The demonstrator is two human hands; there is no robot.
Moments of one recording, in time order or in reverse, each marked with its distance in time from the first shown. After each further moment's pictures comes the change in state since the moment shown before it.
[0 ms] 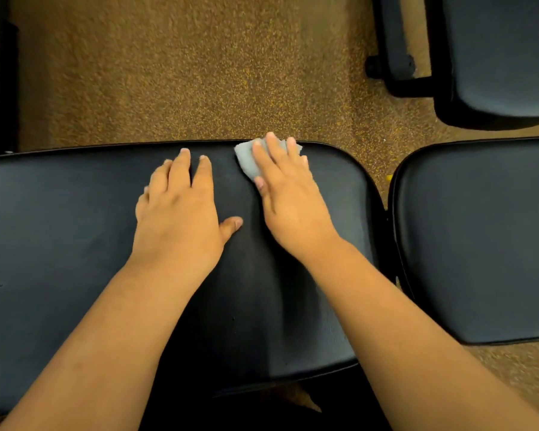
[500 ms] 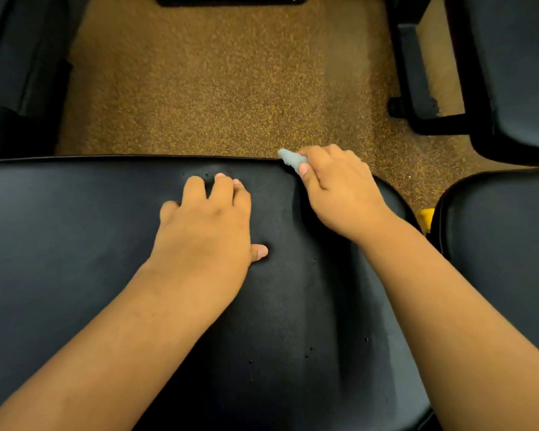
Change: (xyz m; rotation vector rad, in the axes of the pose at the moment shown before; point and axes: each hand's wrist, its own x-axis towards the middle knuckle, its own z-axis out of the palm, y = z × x) left_hand 0.003 -0.001 0.008 0.400 0.031 0.139; right_hand 0.044 0.032 -0.015 -0.217 0.057 -0.013
